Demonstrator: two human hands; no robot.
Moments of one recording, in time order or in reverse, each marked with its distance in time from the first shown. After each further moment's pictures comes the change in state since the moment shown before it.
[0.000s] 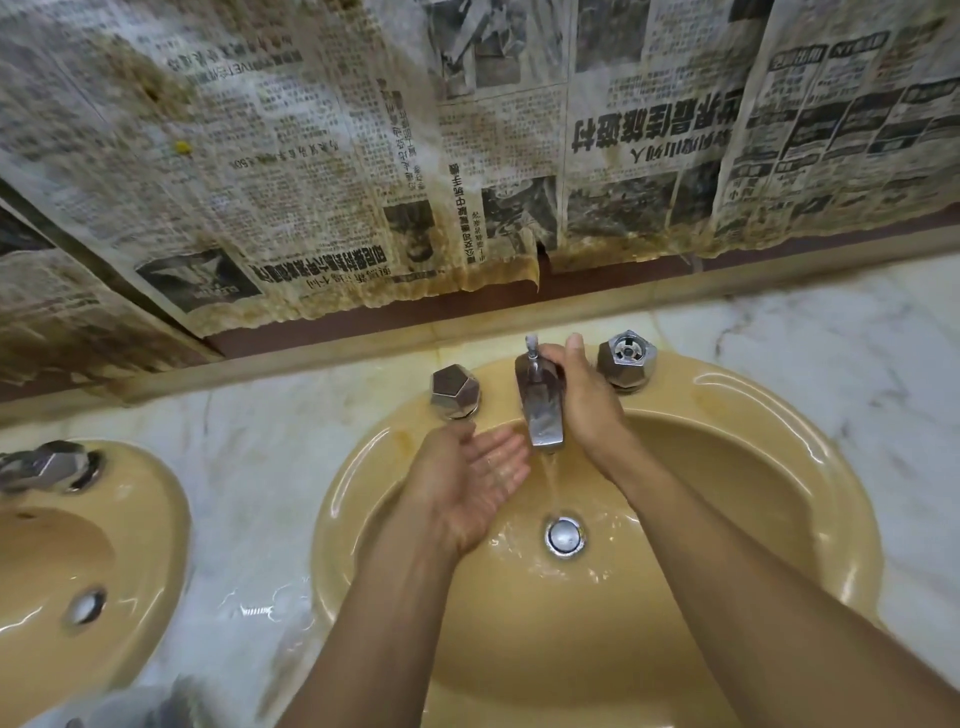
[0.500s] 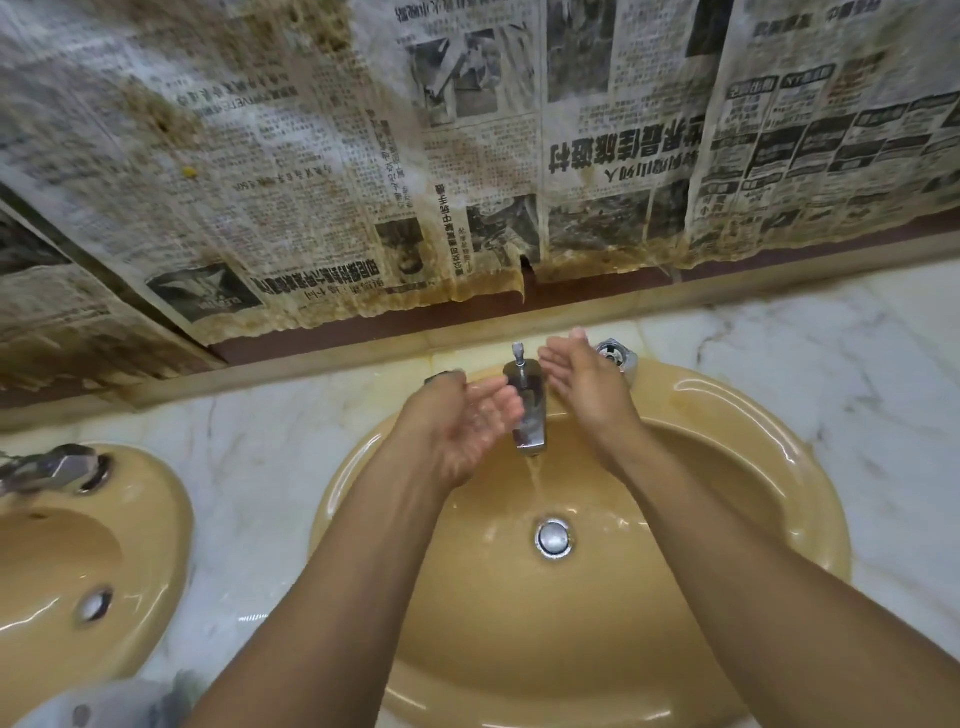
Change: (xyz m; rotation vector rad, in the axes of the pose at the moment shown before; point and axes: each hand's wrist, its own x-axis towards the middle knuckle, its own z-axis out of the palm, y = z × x) left_hand -0.021 0.034 0.046 0.157 0.075 0.128; right_hand -0.013 -0.028 -0.024 0.224 0.007 0.042
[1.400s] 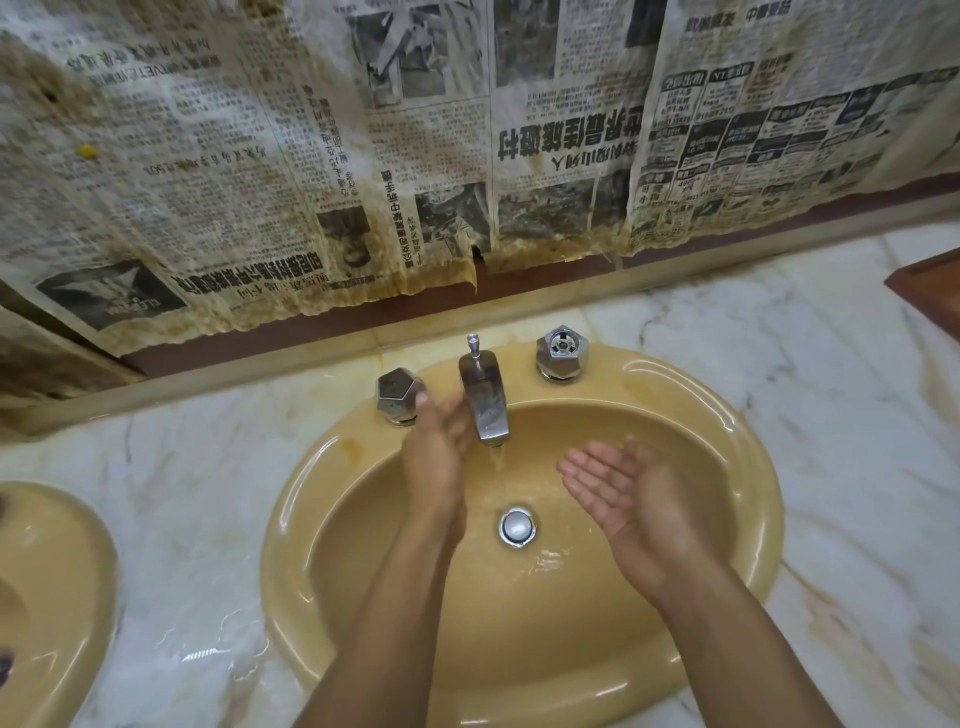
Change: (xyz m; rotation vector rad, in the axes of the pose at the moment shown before) left_hand 0.048 -0.076 -0.015 0.127 -0.033 0.409; right_hand -0.118 0.025 -0.045 0.683 0.337 0.387
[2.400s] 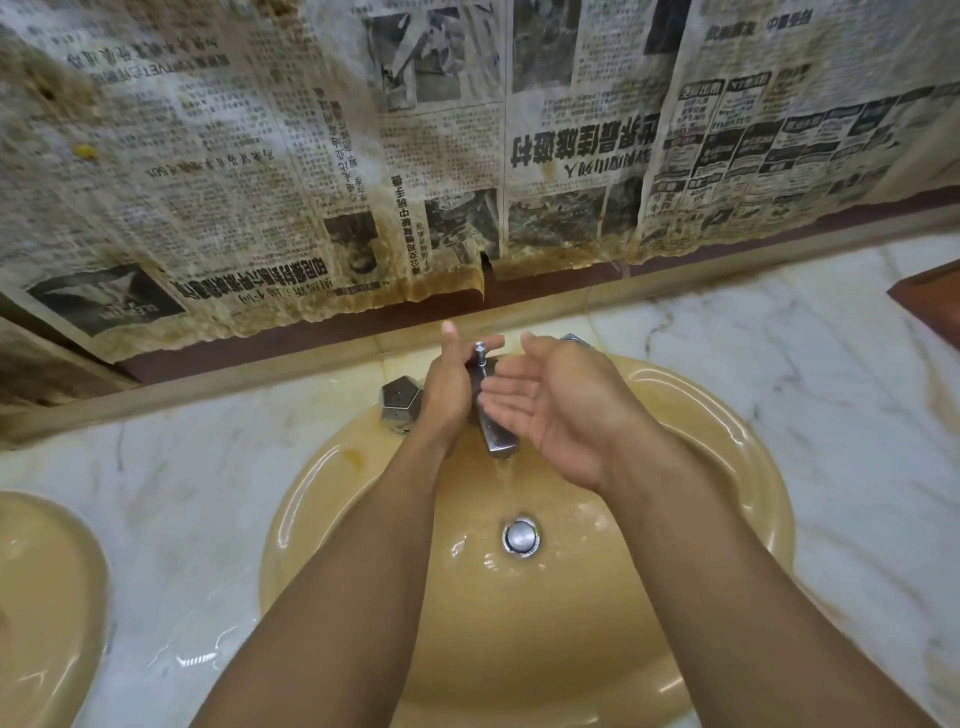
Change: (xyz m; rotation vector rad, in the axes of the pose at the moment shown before) left_hand 0.084 0.028 0.019 0.297 -0.264 0.095; right_hand -0.017 -0.037 0.124 -0.339 -0.219 0.005
